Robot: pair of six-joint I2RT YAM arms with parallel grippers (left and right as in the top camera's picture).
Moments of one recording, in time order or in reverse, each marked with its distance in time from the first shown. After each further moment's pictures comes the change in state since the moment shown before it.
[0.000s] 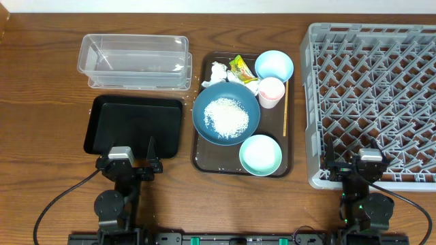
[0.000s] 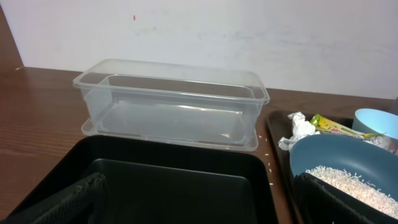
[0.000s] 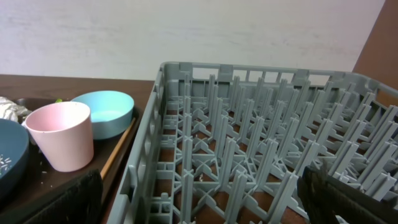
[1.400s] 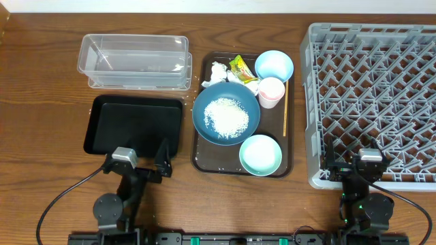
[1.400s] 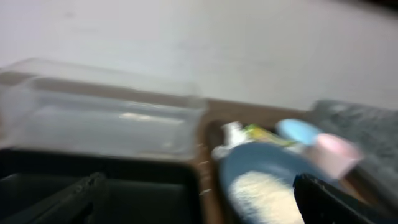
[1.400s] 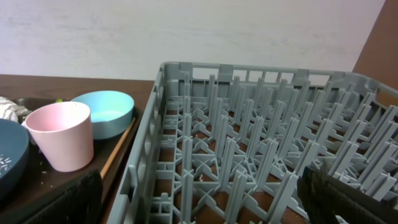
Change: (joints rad) left arm 0.000 0.000 -0.010 0.122 0.248 -0.177; right arm 0.000 0.000 0.000 0.000 0.000 0.000
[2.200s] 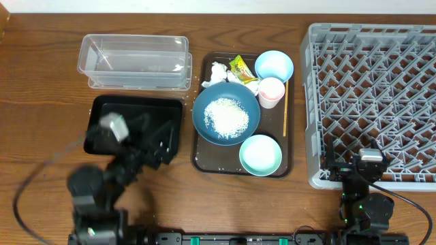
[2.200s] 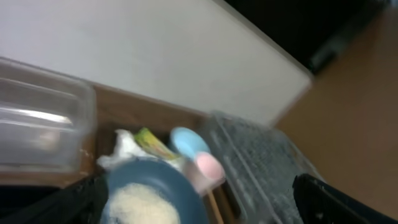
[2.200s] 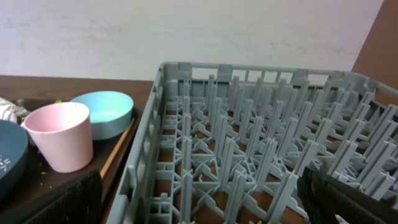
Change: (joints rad) left arm 0.000 0.521 0.496 -0.070 0.315 -0.290; right arm 0.000 0.000 0.000 -0.001 0.001 0.003
